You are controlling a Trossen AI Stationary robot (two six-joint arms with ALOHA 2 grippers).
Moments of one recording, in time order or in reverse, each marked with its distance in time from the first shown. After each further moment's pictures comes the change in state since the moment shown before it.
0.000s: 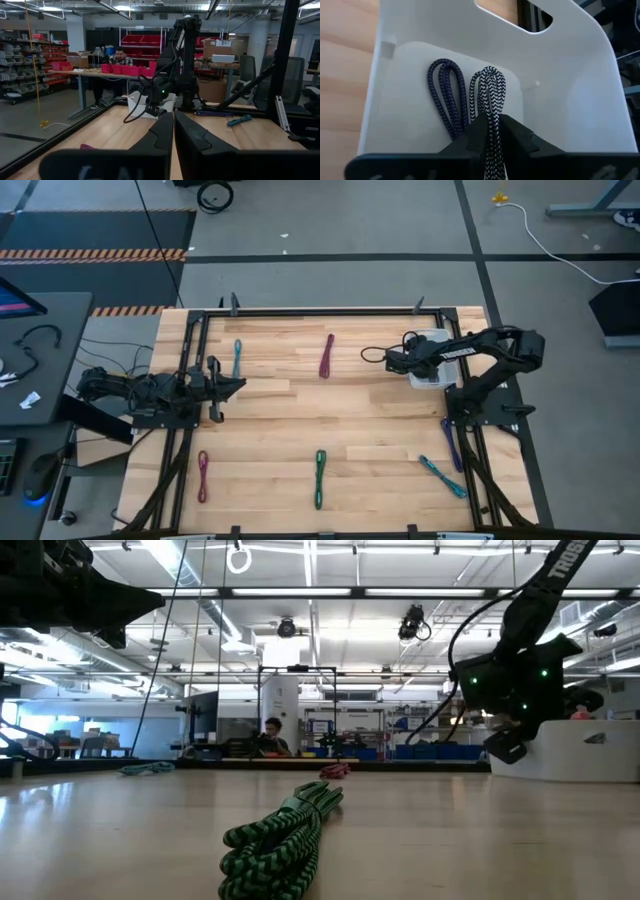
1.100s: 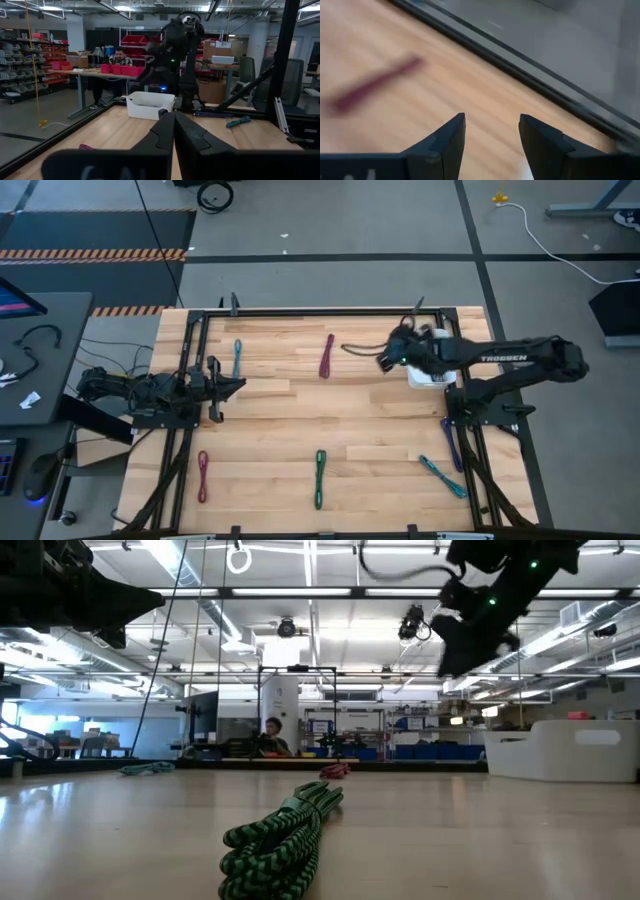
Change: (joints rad) left arm 0.000 0.000 0.000 0.004 0.000 -0.010; right arm 0.287 -0.389 0.194 0.310 -0.100 -0.549
